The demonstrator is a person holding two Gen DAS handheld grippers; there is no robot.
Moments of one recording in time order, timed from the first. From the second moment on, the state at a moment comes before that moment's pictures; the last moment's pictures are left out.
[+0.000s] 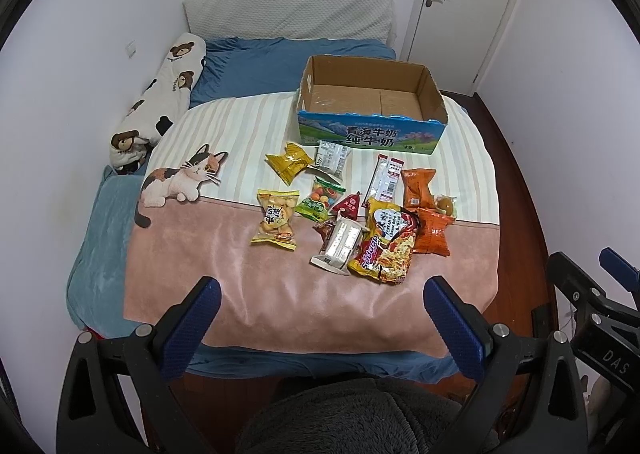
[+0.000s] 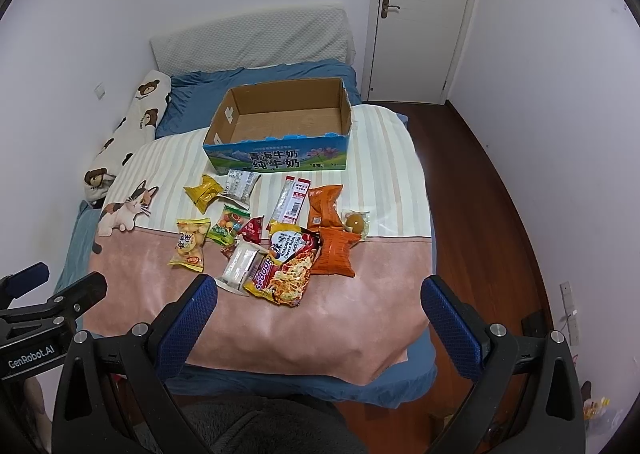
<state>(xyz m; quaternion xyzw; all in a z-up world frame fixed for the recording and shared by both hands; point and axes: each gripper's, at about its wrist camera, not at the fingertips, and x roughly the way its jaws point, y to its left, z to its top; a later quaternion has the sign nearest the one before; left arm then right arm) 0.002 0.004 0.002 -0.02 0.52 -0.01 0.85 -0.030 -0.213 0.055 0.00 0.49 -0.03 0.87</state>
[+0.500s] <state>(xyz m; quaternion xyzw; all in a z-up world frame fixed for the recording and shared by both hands) 0.006 0.003 -0.001 -0.02 0.52 -0.01 0.85 -0.028 -0.213 0.052 0.00 0.49 -0.02 0.87</state>
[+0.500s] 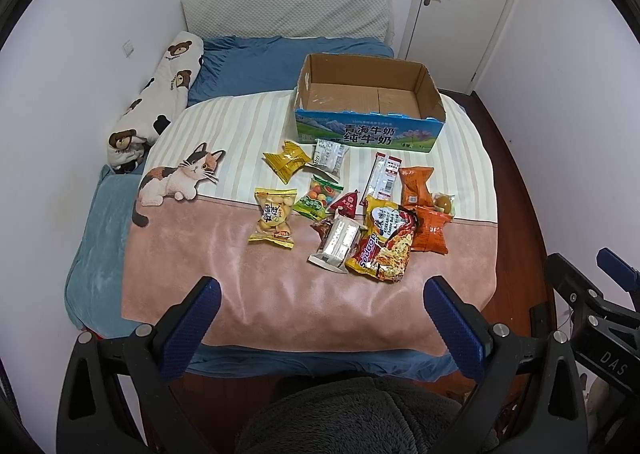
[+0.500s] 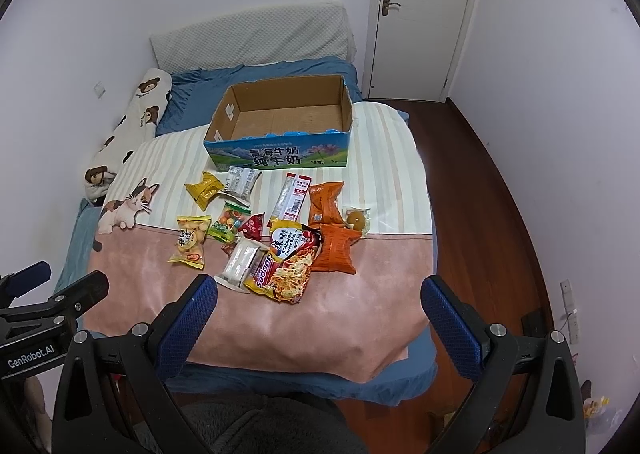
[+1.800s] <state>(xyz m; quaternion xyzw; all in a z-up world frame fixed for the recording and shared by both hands) 0.105 0.012 -0.163 0.07 0.57 0.09 0.81 0.103 -0.225 -0.213 0.12 0.63 -0.02 0.76</state>
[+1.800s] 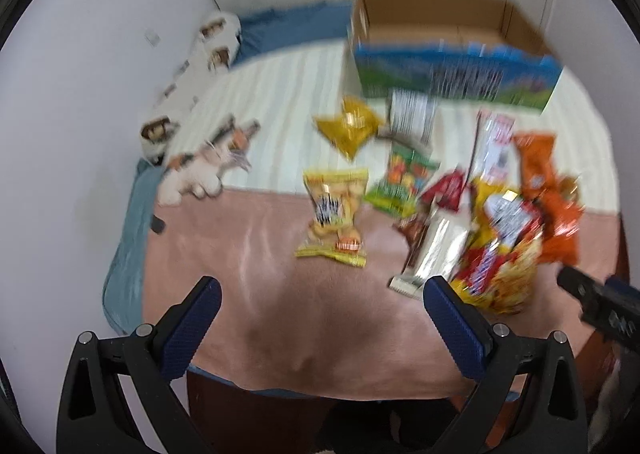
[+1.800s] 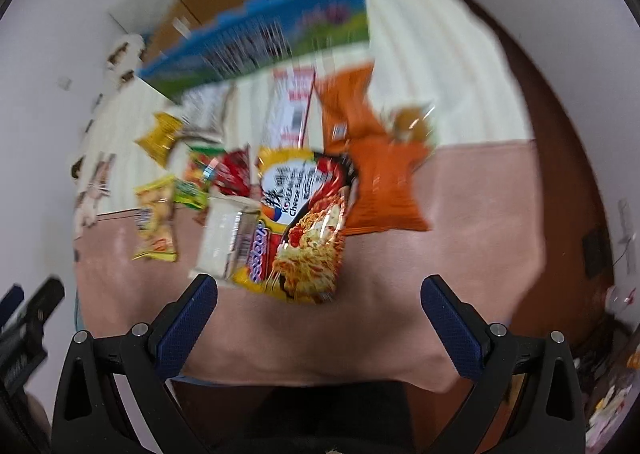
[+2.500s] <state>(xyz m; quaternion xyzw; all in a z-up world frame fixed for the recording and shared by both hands) 0.180 -0.032 -0.297 0.05 0.68 -0.05 0.73 0.131 -0.200 -0.336 0.11 0.72 -0.03 0.69</state>
